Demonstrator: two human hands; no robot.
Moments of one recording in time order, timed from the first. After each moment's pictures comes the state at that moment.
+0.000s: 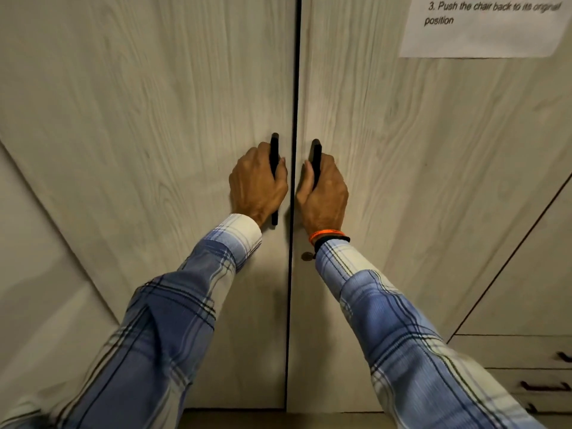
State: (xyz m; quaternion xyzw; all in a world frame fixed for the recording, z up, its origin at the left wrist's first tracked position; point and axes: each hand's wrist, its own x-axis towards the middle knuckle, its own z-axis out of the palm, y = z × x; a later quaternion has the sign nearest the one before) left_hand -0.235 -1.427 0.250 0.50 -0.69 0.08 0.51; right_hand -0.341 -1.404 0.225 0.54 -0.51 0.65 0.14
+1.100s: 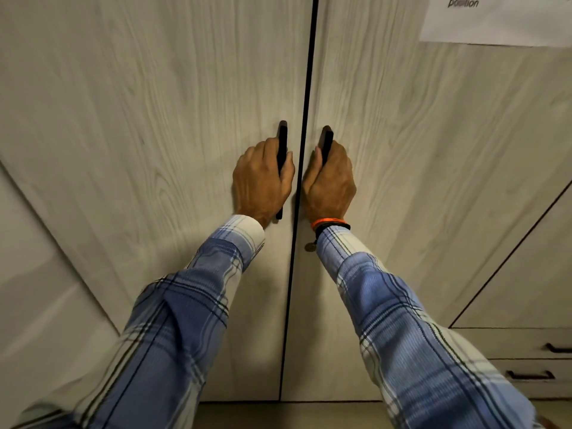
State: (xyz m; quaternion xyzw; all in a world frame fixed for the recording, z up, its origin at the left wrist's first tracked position) left_hand -0.230 -1.449 0.224 0.42 -0.70 0.16 0.56; right_hand -0.339 -1.434 0.215 0.49 -0.56 0.62 0.24
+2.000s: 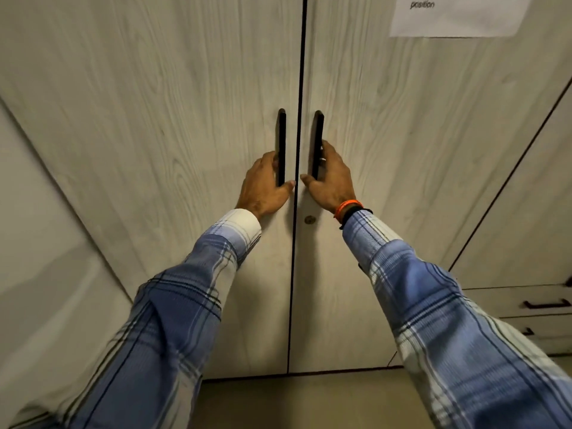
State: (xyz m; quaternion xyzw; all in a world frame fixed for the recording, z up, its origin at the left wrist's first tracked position) left_hand -0.202 -1.384 0.220 0.47 -0.75 -0.21 0.42; right_hand -0.350 -1.354 0.225 0.61 -0.61 0.51 -0.10
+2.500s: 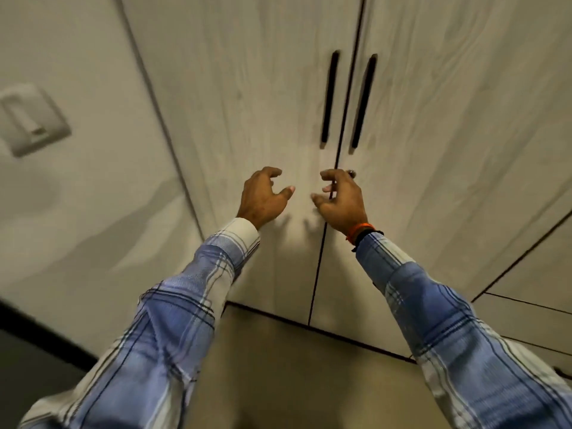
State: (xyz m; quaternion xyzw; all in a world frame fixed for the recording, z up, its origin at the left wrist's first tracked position) left_hand -0.167 -1.244 0.151 0.65 -0.61 -0.19 0.41; right_hand -0.337 -1.264 0.133 0.69 -0.54 0.43 -0.21
